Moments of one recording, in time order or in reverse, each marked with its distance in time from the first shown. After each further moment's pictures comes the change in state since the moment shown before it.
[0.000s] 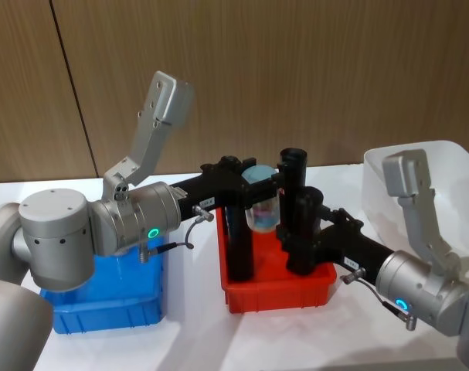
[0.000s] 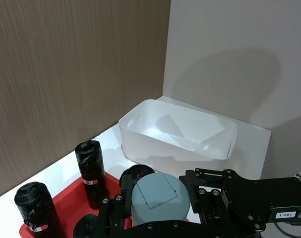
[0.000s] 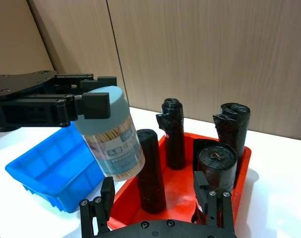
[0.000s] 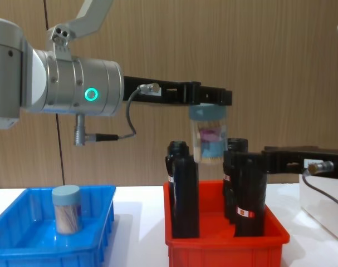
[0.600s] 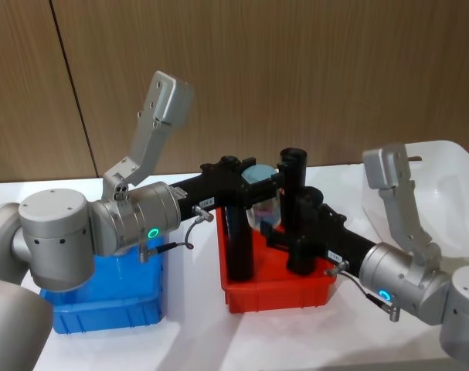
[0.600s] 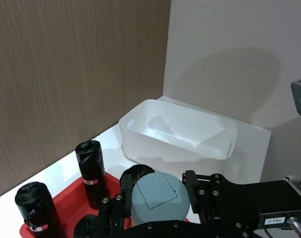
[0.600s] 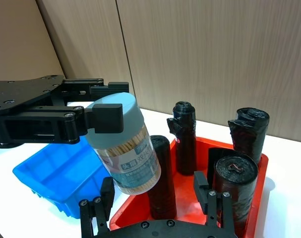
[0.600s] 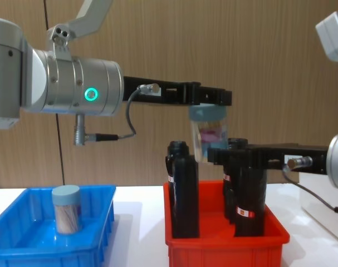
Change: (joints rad) left arm 0.000 0.000 0.000 0.000 0.000 0.000 0.000; right arm 0.051 -0.033 -0.020 0.053 -0.014 0.008 0.021
